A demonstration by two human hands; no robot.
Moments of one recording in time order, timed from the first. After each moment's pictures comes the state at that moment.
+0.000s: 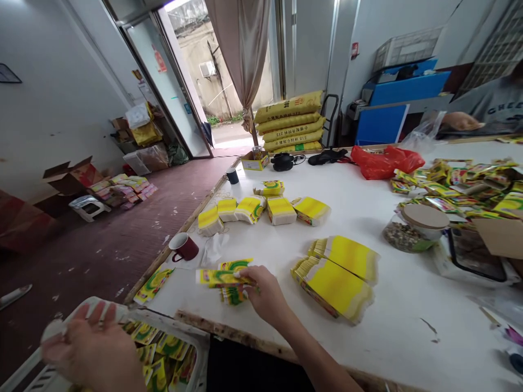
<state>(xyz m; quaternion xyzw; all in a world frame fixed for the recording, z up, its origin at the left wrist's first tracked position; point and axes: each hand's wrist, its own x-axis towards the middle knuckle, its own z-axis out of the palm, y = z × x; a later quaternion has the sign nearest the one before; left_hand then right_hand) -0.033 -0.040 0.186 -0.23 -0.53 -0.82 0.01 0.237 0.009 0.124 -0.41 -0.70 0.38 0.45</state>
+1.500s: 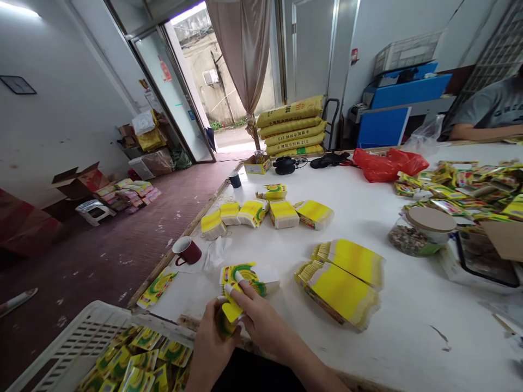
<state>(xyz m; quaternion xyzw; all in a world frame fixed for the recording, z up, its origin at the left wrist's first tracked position) 0.061 -0.065 0.098 -0.63 -0.66 -0.38 -0.13 0.232 -0.009 0.091 -0.32 -0.78 0.40 0.36</state>
